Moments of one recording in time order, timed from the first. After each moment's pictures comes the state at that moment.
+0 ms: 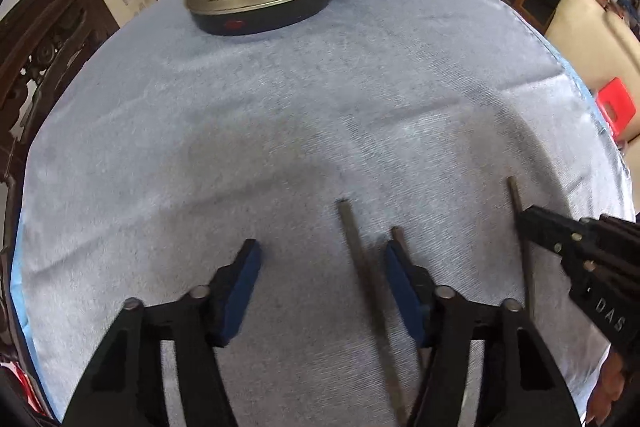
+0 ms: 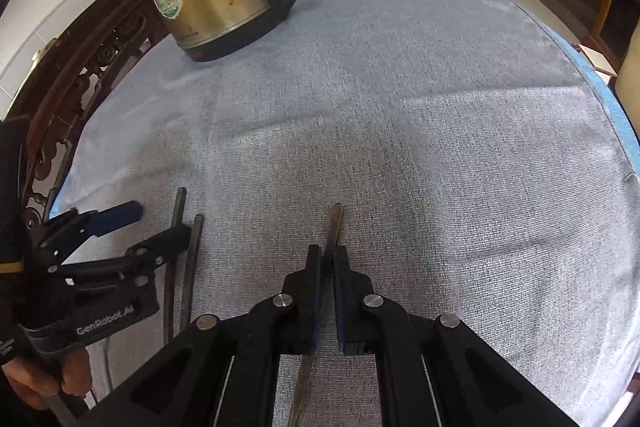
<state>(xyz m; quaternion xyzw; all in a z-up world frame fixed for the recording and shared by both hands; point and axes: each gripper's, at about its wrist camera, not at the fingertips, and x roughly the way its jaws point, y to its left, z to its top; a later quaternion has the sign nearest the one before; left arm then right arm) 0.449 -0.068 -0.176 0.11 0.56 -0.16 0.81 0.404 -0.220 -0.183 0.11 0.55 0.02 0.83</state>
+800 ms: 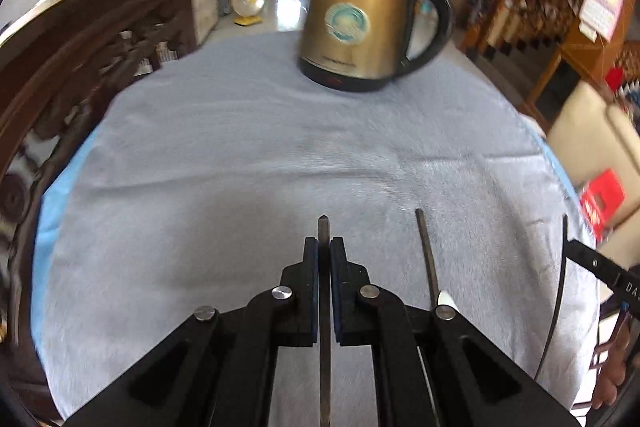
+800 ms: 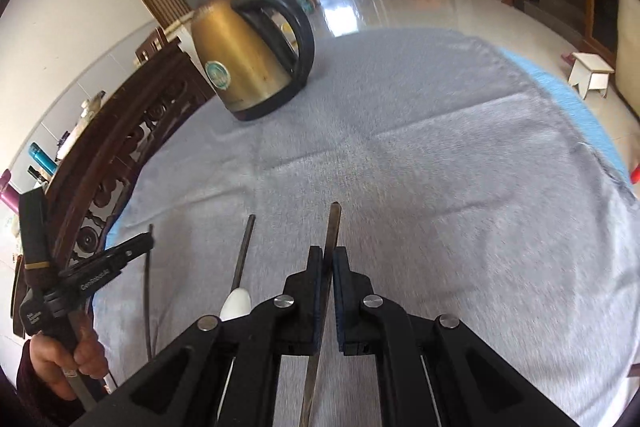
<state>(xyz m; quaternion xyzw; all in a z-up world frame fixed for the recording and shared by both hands) 0.368 0.032 -0.126 -0.03 0.45 -0.11 0.88 0.298 -0.254 -0.124 0.17 0.43 0.05 0.89</state>
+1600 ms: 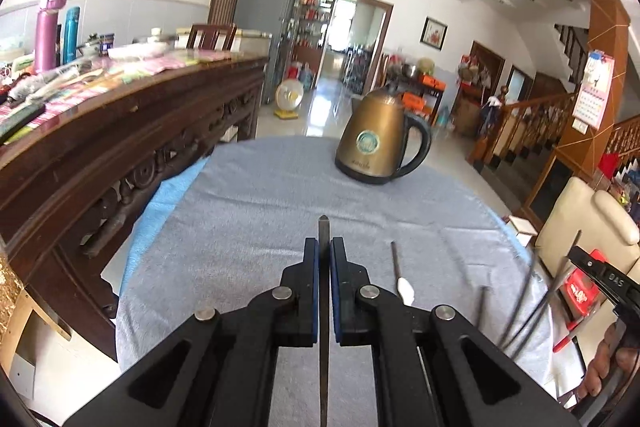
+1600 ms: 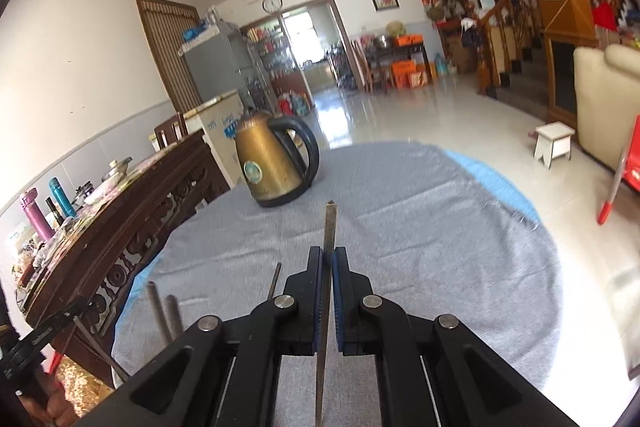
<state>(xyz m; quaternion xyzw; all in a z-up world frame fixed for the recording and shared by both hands) 0.161 0.102 -0.035 -0.11 0.27 -0.06 0.96 0.144 -0.248 -0.029 0.15 0.24 -0.01 0.96</state>
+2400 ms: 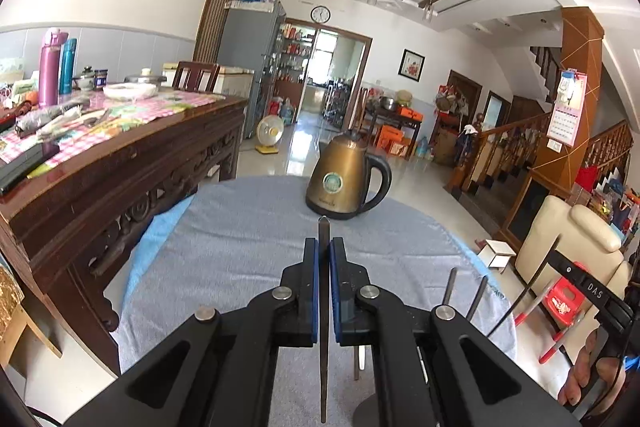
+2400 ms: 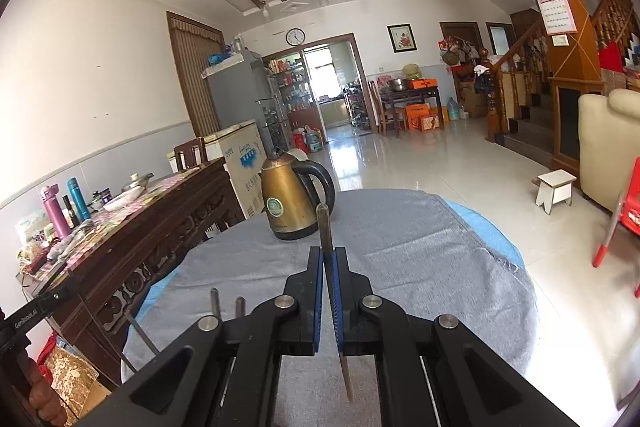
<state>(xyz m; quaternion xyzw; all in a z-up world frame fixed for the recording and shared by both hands) 0.104 0.086 0.018 -0.11 0.20 -0.08 0.97 0.084 -0.239 0.020 0.12 0.18 0.01 0.98</state>
